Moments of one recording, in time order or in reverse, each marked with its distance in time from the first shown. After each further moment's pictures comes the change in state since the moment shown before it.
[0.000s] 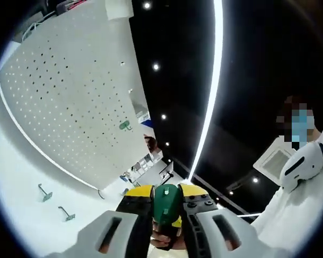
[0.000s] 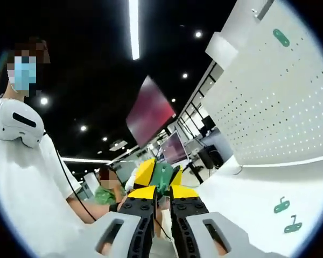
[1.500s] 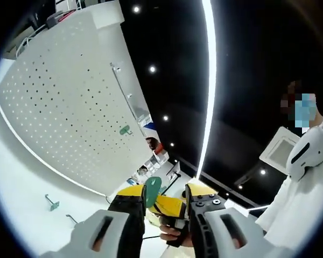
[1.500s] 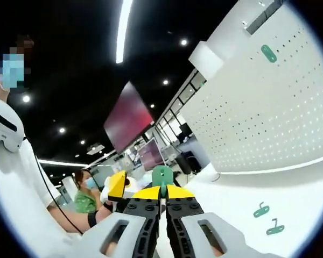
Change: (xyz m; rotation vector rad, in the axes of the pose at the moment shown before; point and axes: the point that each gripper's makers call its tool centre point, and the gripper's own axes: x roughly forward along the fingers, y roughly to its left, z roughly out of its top) left arm -0.001 -0.004 -0.001 0.119 0.023 0.052; right arm -0.004 -0.026 0.019 -0.074 -0.001 -0.229
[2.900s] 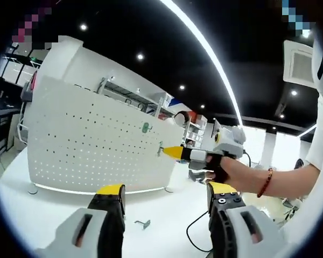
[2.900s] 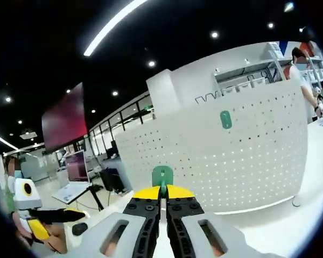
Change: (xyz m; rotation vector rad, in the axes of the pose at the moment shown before) left arm -0.028 0.006 0.005 0.545 0.203 0.292; right arm -0.014 -0.081 0.085 -0.303 -0.140 -0.585
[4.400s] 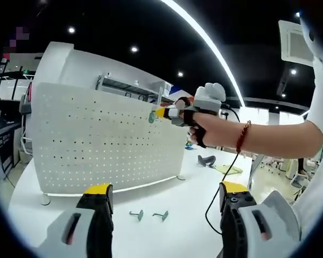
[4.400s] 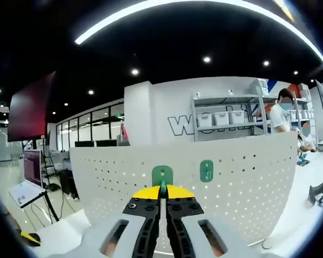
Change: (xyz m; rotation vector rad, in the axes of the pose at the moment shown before) left arm 0.003 0.026 -0.013 0.124 0.100 0.021; right arm 0.077 -0.050 0.075 -0.193 -0.111 -0.277
